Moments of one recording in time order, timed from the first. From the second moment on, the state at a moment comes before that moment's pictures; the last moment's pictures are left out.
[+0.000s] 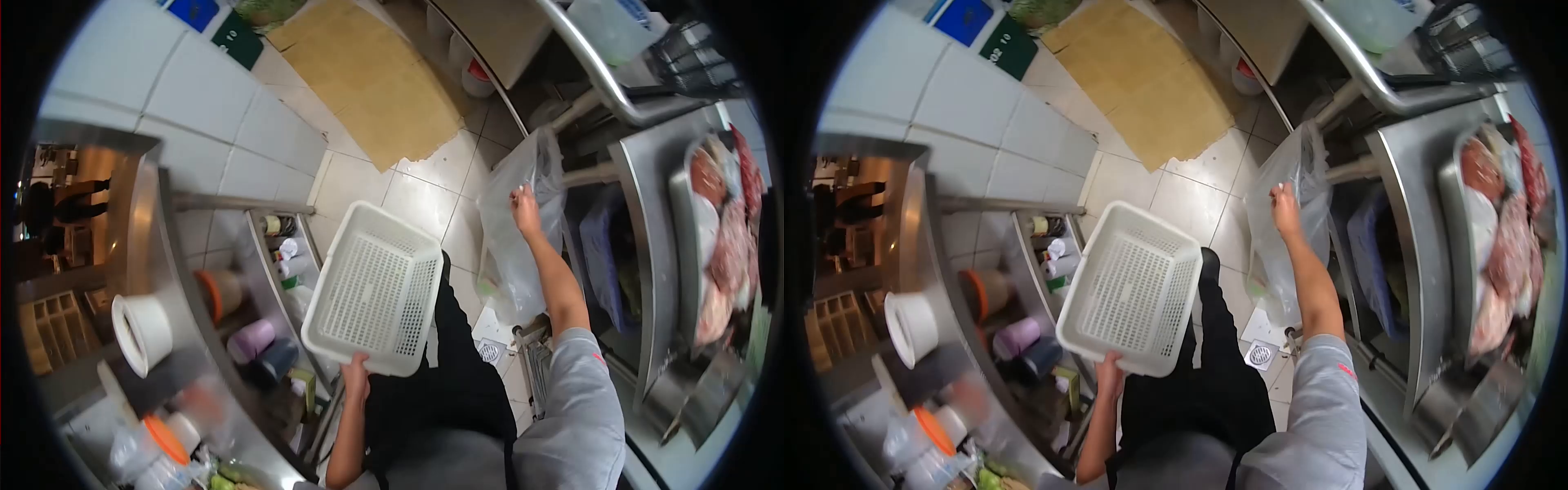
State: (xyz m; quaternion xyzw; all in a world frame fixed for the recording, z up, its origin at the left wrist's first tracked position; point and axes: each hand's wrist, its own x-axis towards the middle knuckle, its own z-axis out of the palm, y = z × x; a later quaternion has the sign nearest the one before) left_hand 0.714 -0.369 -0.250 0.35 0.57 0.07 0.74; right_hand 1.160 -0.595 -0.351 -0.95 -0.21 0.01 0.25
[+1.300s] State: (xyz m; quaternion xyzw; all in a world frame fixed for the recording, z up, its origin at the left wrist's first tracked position) left_hand 0.916 -0.376 -0.202 0.81 0.26 0.04 0.52; right_hand 1.037 -0.603 -0.244 -0.92 -0.19 0.31 -0.17
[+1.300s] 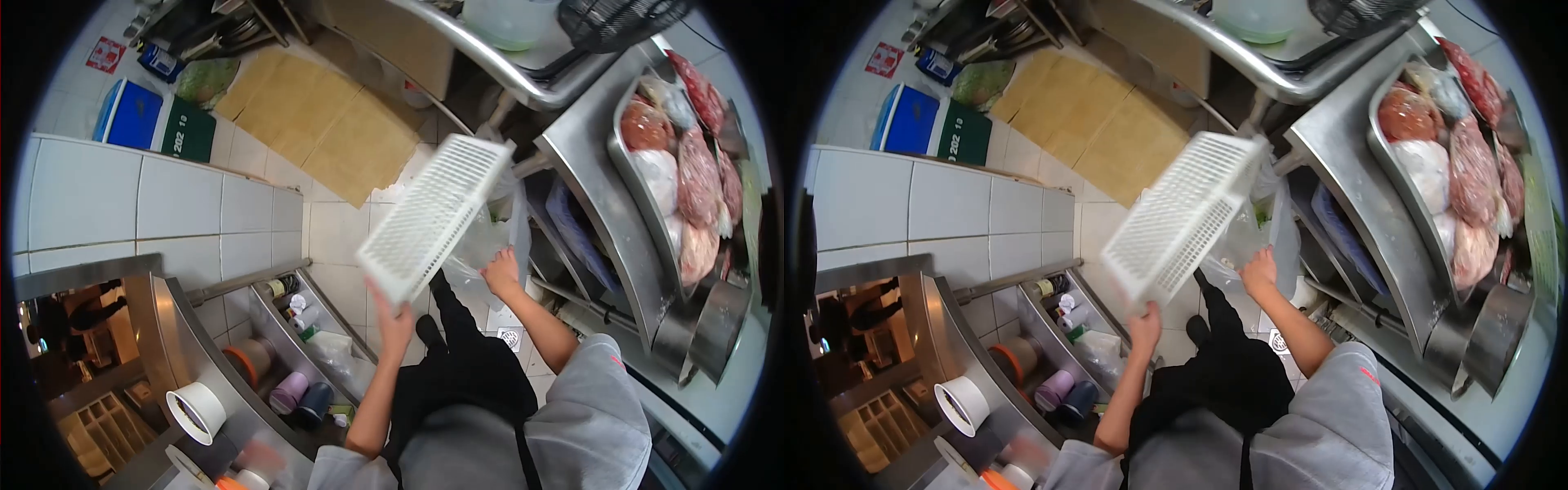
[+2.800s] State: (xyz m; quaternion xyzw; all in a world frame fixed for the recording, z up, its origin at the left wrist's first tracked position) left_hand 1.095 -0.128 -0.106 0.61 0.41 0.08 0.67; right_hand 1.313 -0.353 -0.164 -0.95 -0.30 -0.01 0.07
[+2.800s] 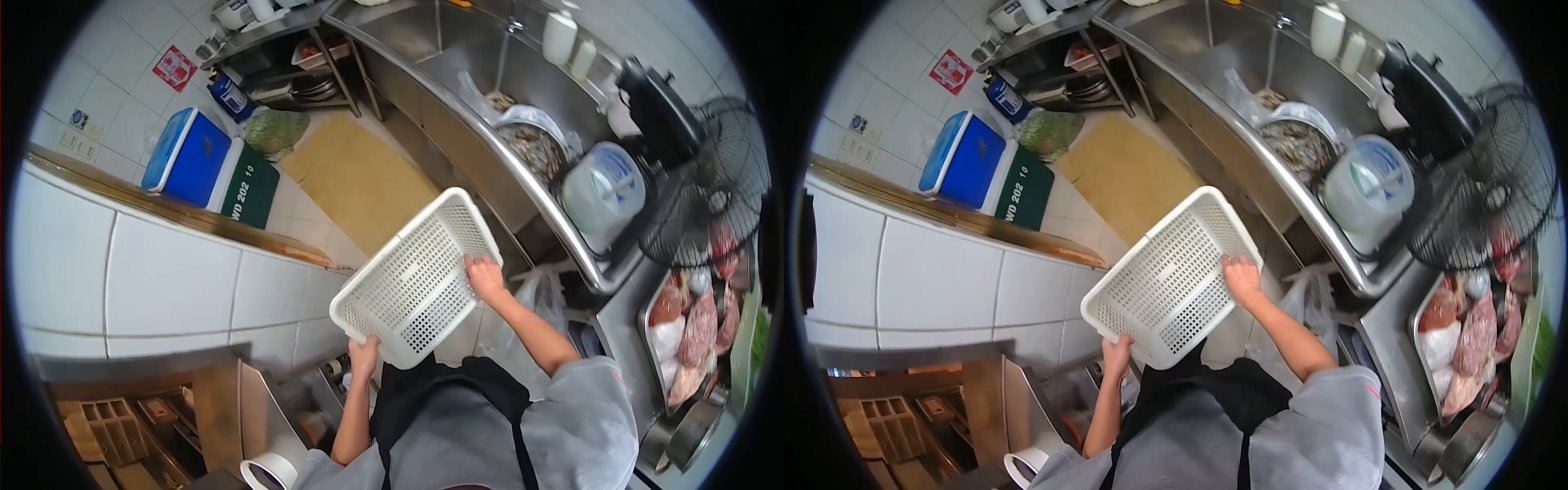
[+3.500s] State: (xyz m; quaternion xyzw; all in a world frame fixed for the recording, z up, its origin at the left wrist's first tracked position) left_hand 1.499 0.113 0.041 0.57 0.28 0.21 0.74; right_hand 1.660 -0.226 0.061 -0.83 -0.16 -0.23 0.48
